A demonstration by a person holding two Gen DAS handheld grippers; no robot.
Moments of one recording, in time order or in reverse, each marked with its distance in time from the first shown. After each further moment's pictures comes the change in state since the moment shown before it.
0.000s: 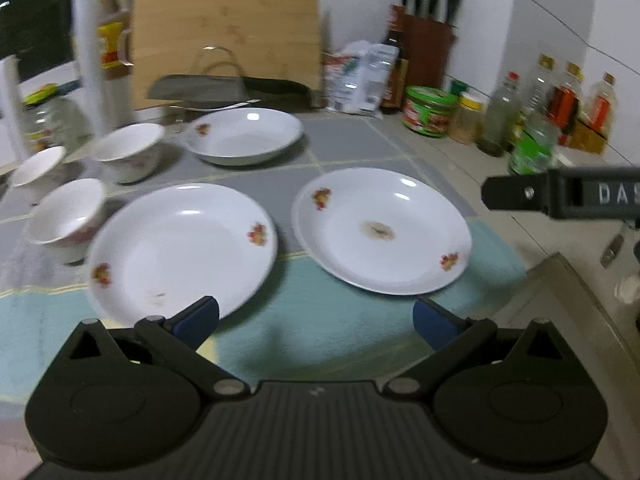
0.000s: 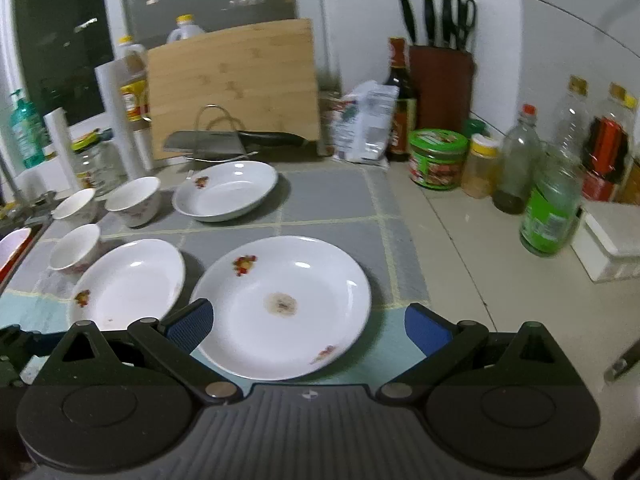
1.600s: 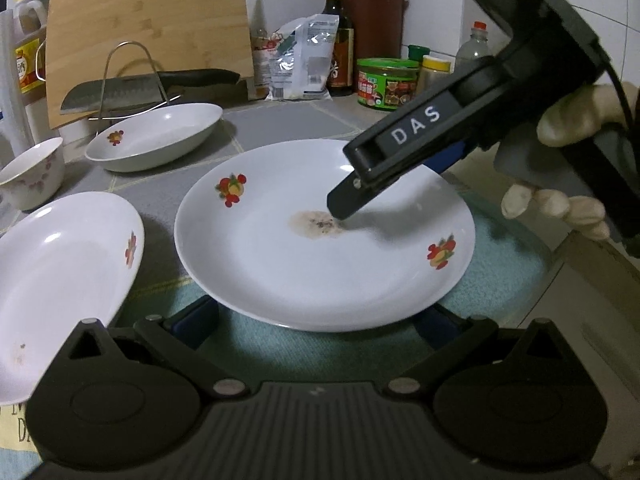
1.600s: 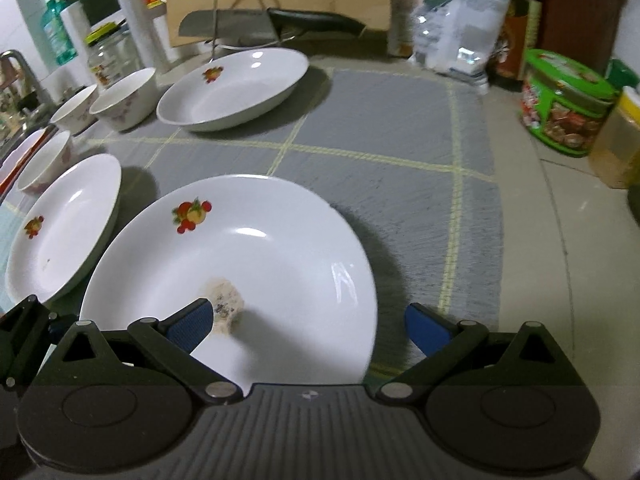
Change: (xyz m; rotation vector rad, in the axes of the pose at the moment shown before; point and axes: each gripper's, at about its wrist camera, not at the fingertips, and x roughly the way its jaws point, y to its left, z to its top) left arm 0.096 -0.051 -0.014 0.109 -0.053 -0.026; right arm 0.183 -0.043 0.034 -0.208 0.334 0.271
